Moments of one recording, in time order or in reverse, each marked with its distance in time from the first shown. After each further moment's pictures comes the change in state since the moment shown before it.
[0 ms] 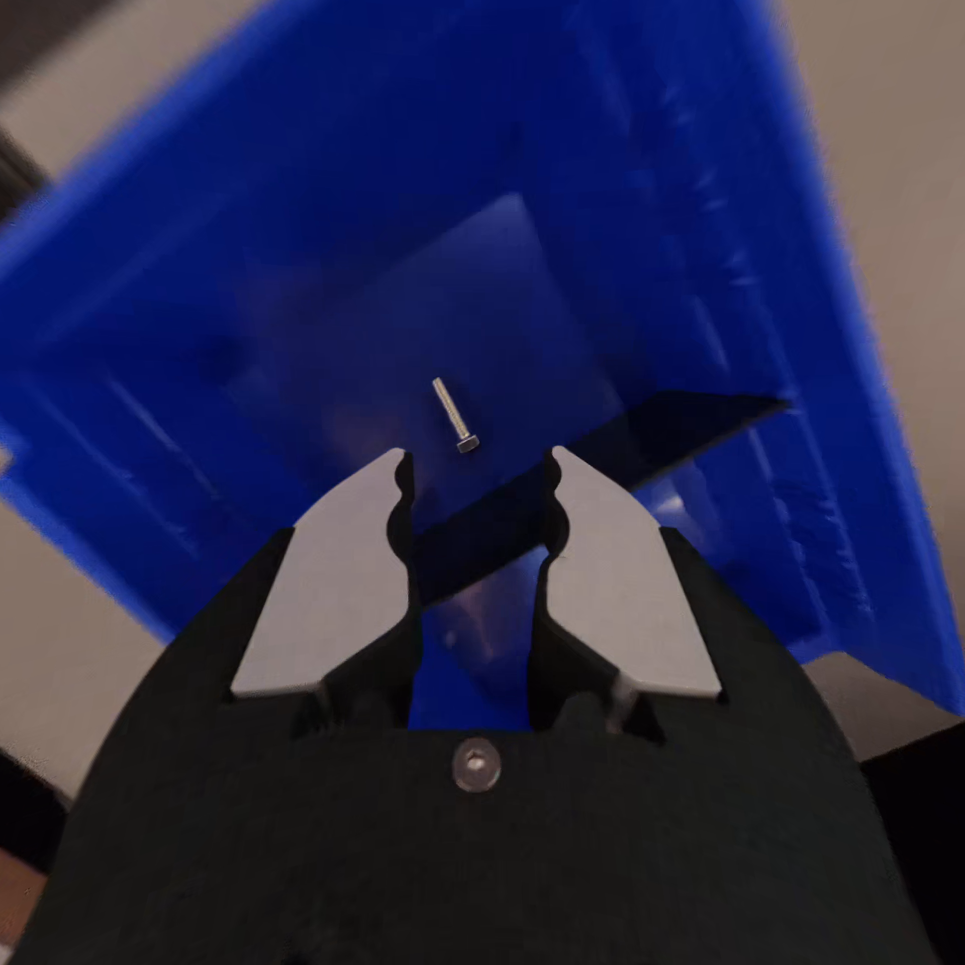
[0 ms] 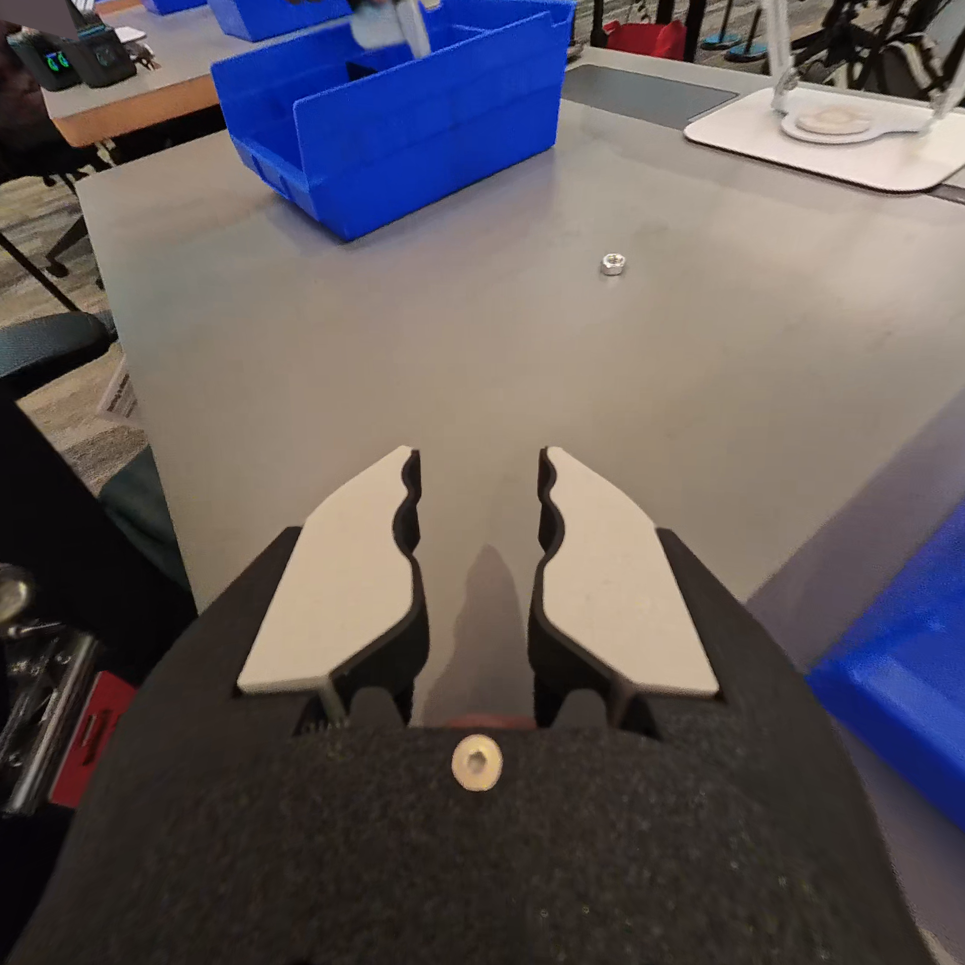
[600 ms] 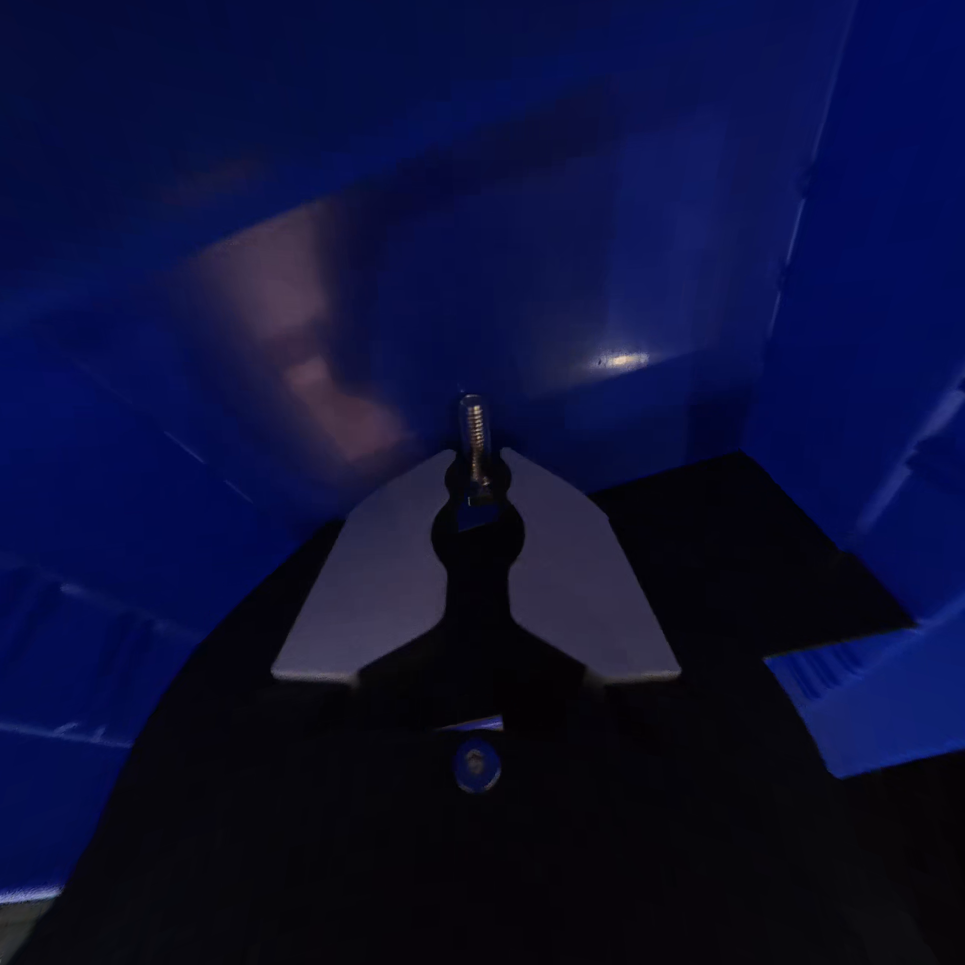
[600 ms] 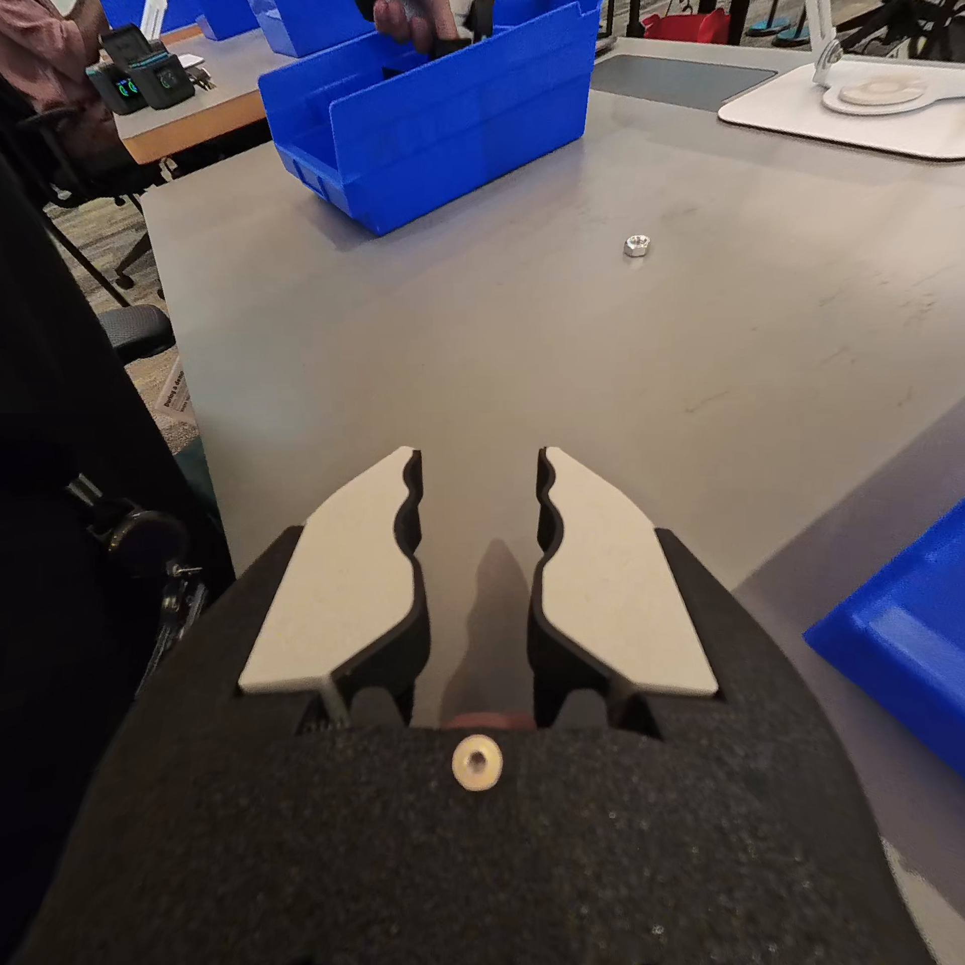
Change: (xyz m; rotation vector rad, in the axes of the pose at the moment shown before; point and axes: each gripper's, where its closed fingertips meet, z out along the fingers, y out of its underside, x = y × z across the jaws) left arm -0.010 0.018 0.060 -0.469 0.078 -0.253; right arm -0.003 0.010 -0.015 0.009 -0.073 0.034
